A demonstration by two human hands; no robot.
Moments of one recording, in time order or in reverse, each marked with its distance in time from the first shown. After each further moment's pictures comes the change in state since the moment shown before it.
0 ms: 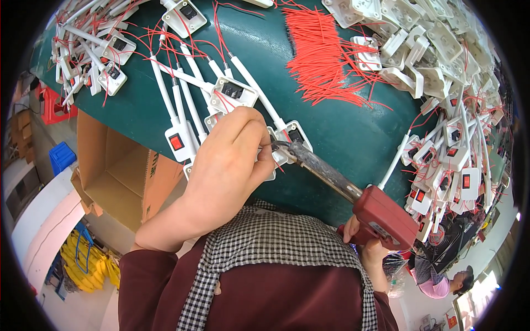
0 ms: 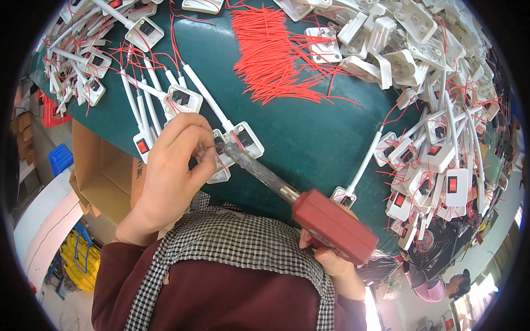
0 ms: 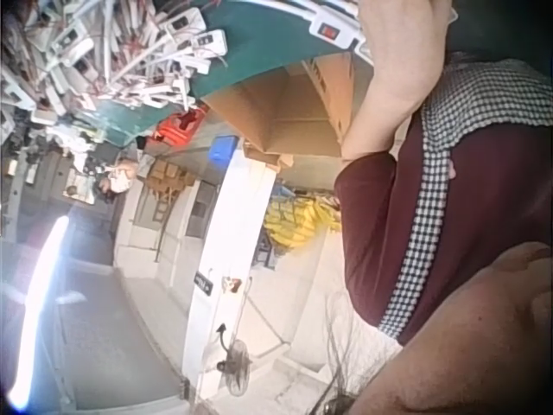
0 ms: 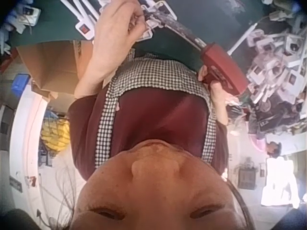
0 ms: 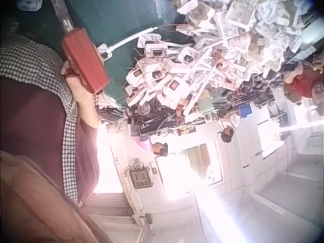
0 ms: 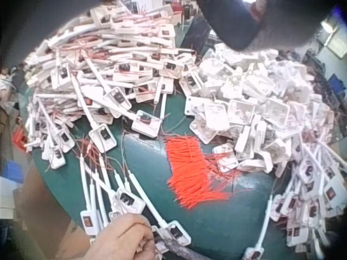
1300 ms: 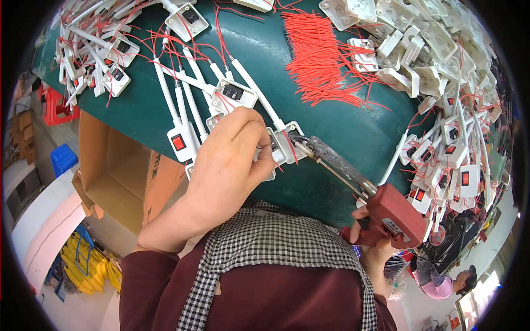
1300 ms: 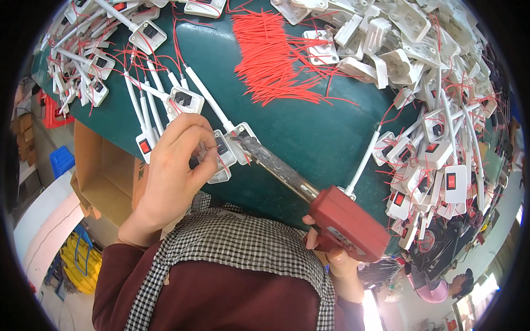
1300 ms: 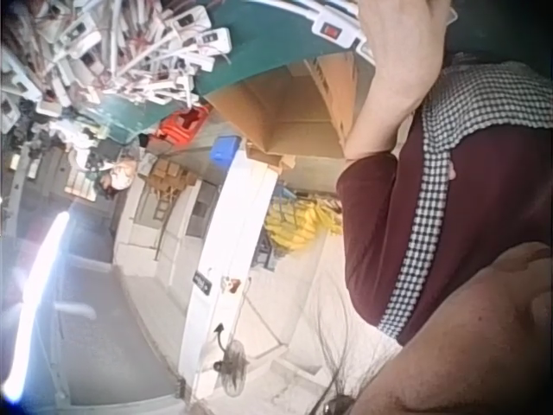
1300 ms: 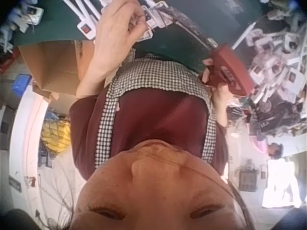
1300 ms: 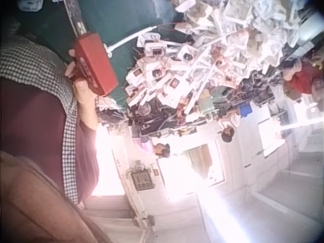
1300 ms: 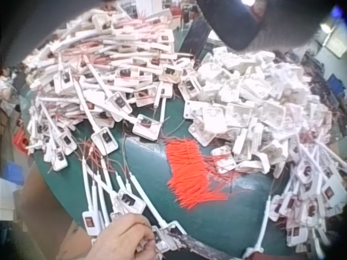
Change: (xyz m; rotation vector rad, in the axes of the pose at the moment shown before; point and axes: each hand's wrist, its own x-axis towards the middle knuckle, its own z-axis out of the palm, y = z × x) left_hand -0.003 -0.003 0.003 -0.014 0.057 0.034; right_hand -0.006 -0.011 0.000 0.010 0.068 0.036
